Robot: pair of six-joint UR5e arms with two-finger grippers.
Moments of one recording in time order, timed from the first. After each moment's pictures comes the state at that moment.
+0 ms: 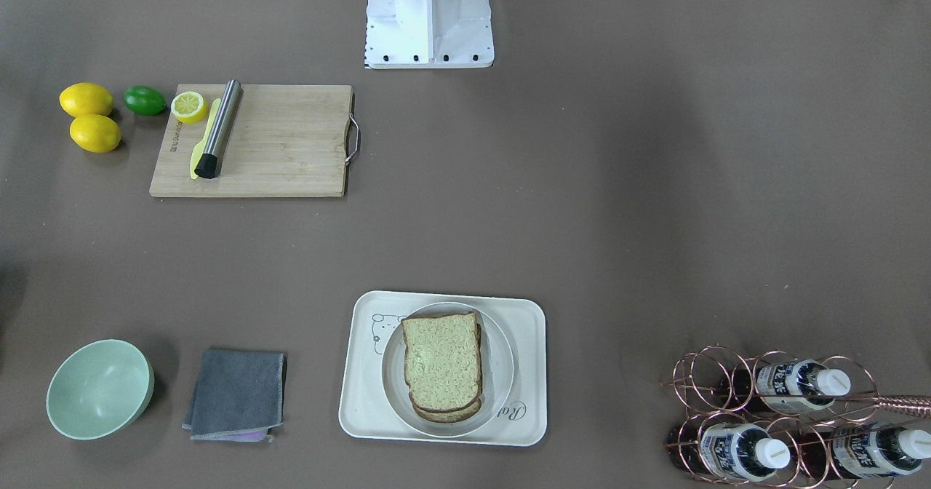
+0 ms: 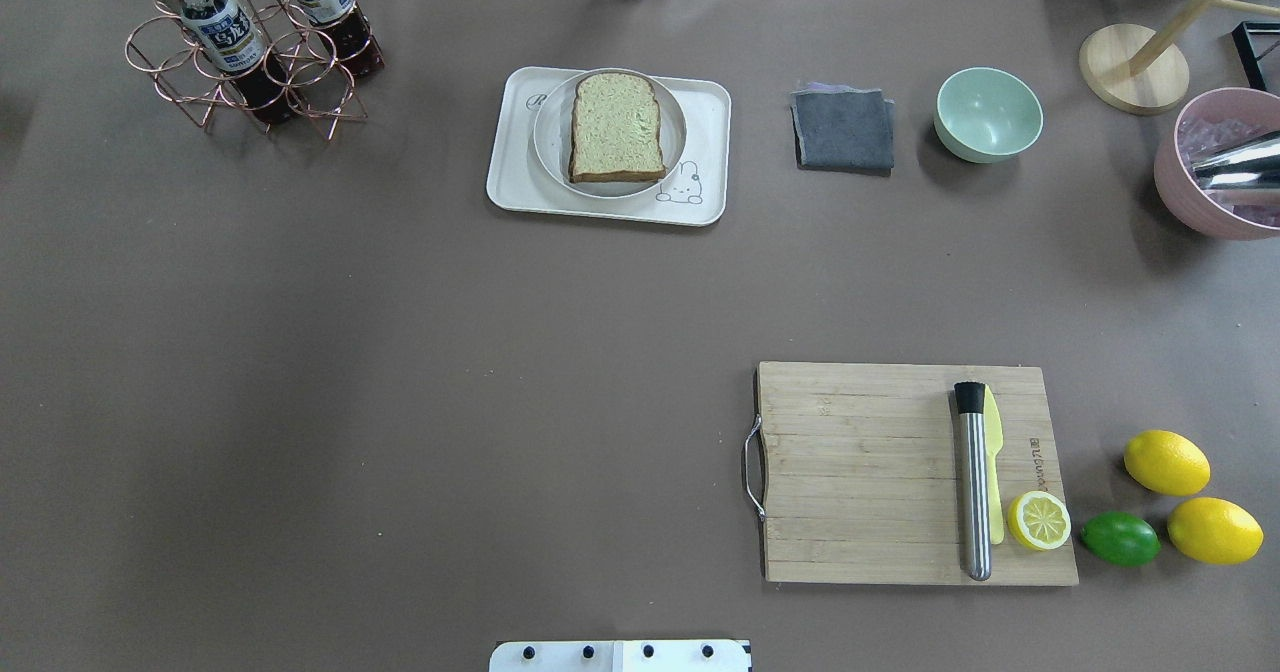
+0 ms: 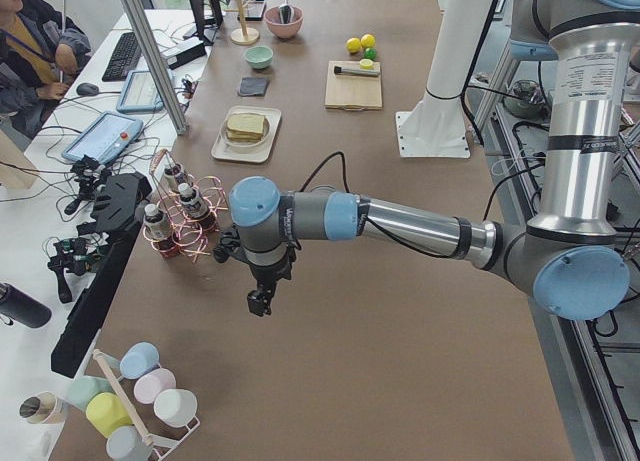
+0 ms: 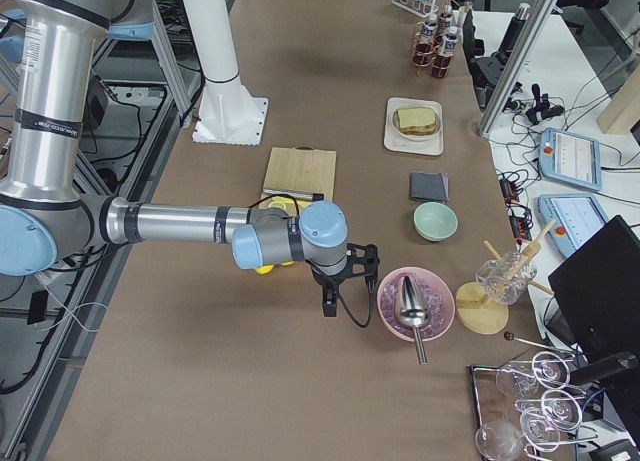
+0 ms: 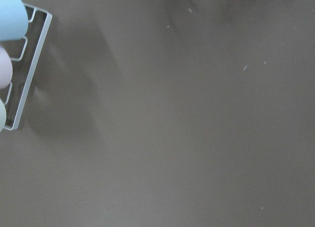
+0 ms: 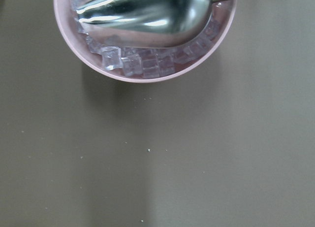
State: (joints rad) left arm -1.61 -1.53 -1.79 -1.35 -2.31 0.41; right arm 1.51 -1.80 1.76 -1.35 2.34 0.18
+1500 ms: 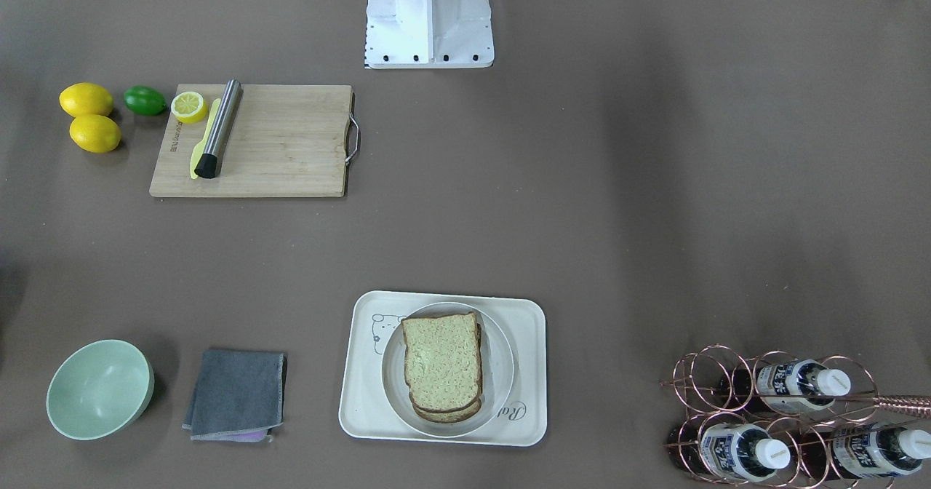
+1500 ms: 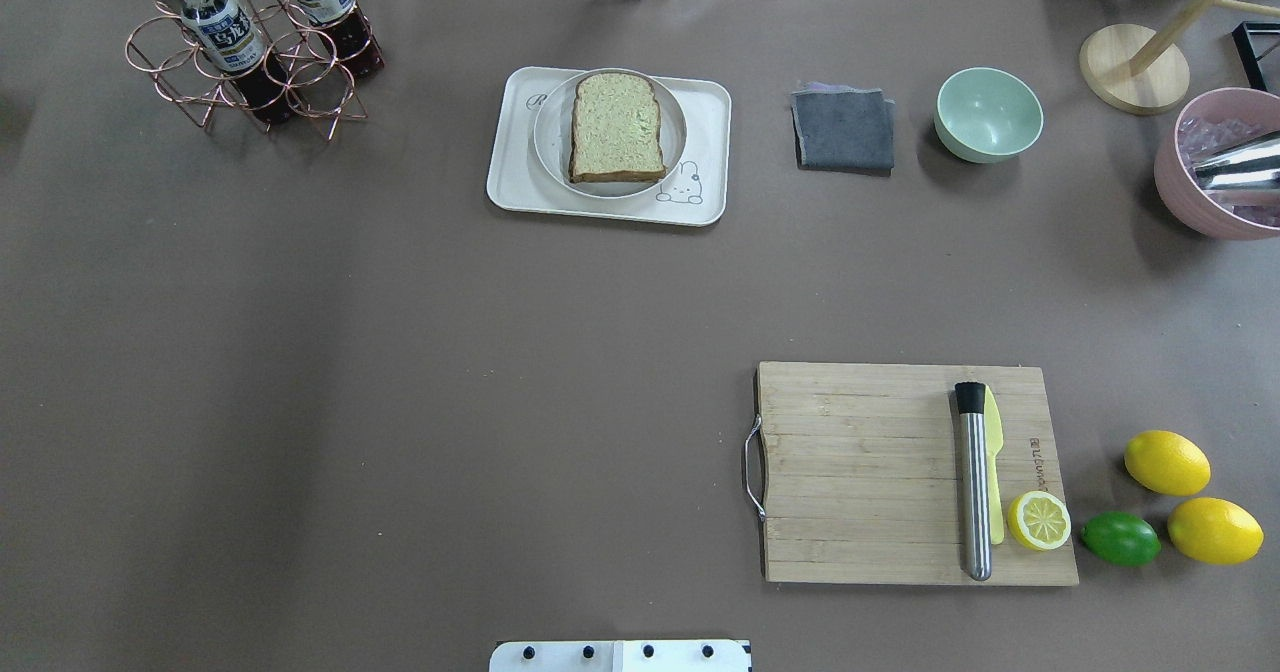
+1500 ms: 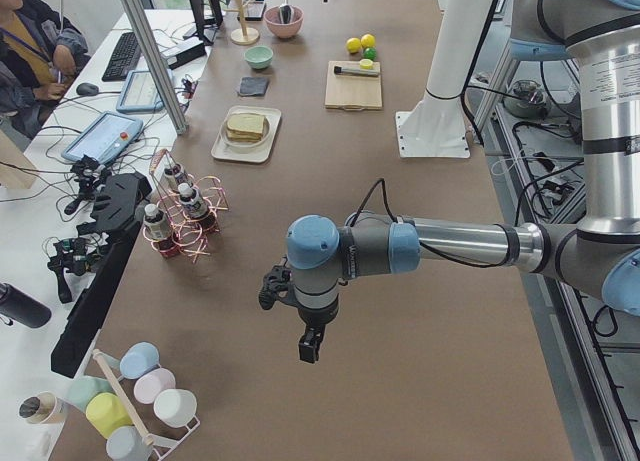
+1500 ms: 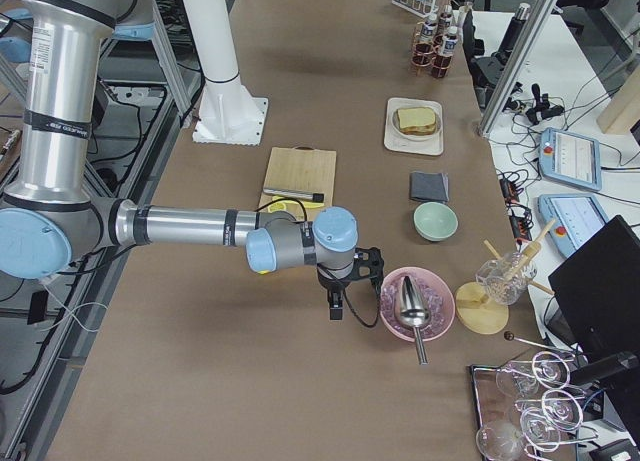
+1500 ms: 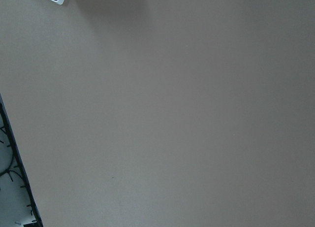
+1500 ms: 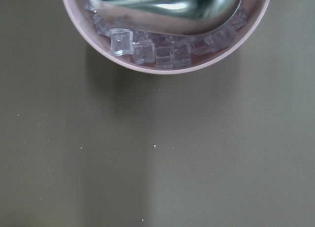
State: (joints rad) left arm -1.65 -1.40 -1.85 -1.39 -2.22 0.38; right arm 1.46 -1.76 1.74 -1.39 2.37 0.11
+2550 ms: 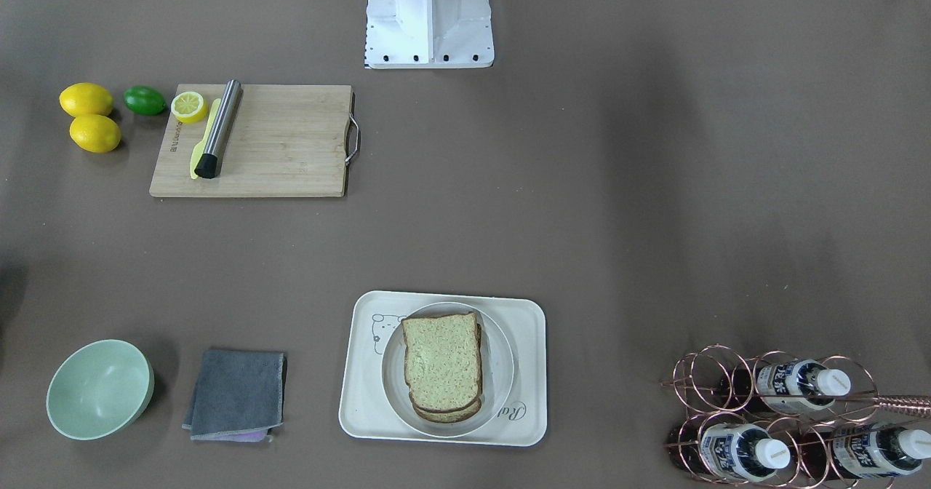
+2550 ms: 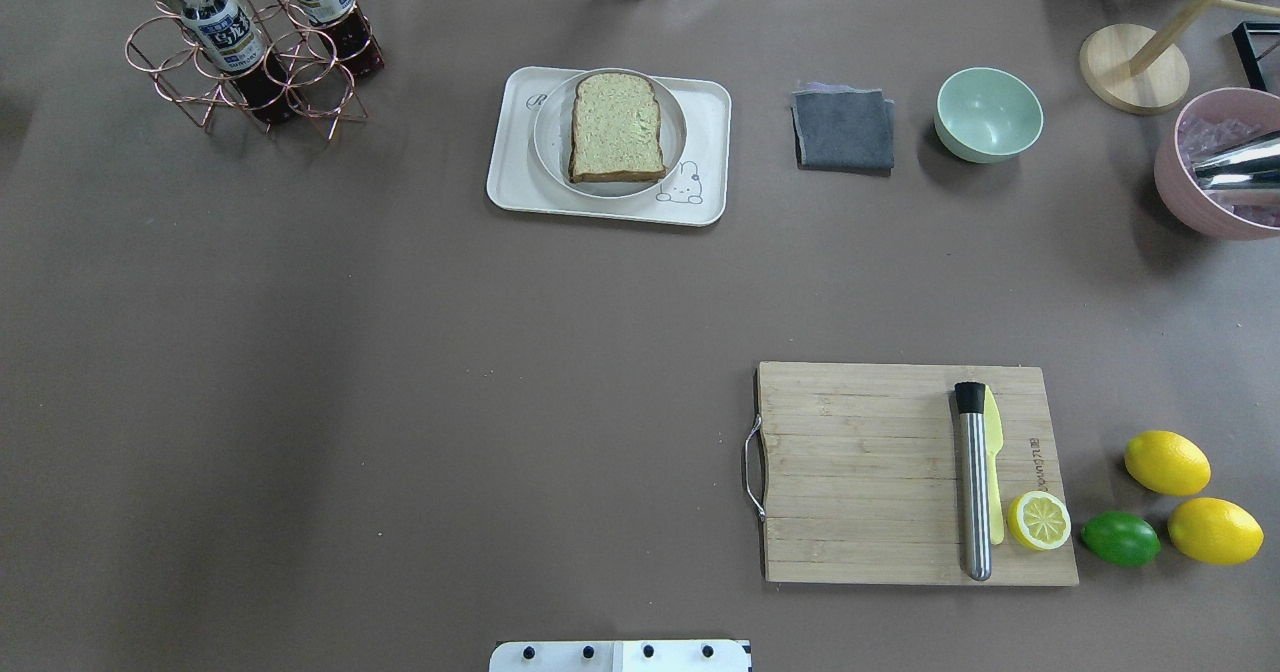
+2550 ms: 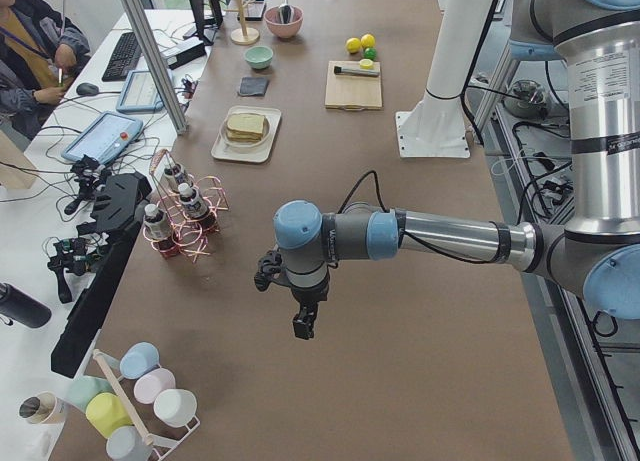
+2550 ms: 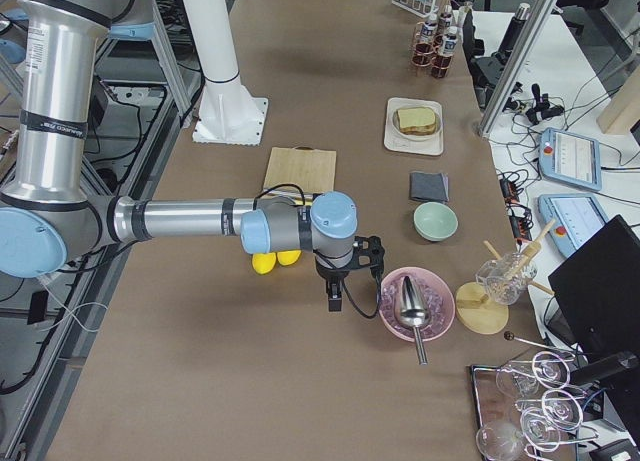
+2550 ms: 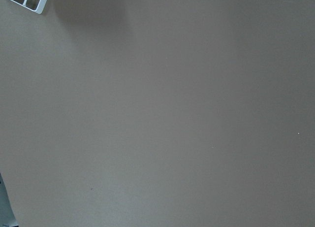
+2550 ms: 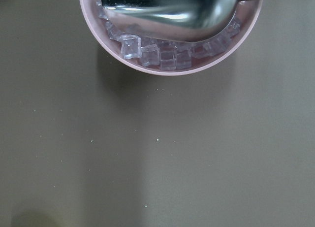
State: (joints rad) left arm -1.54 -1.41 -1.85 -1.40 -2.24 0.28; right arm 1.50 -1.76 1.82 -1.51 2.34 0.05
